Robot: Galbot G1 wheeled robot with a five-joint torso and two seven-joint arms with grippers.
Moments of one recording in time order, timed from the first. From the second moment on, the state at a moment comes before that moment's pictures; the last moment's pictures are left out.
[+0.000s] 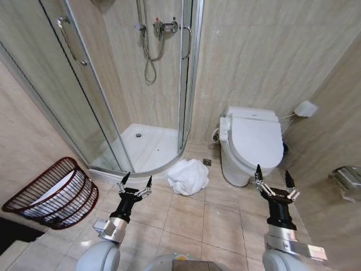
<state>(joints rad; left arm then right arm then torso) 1.81 -1.51 -0.64 -2.34 -0.15 -0.02 0.20 -1.78 1.58 0.77 2.29 0.33 0.41 -0.10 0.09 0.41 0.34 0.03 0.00</state>
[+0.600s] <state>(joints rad) 1.81 -1.51 -0.64 -2.34 -0.15 -0.02 0.20 -1.77 1.58 0.76 2.28 0.32 0.41 -0.11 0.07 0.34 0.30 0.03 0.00</state>
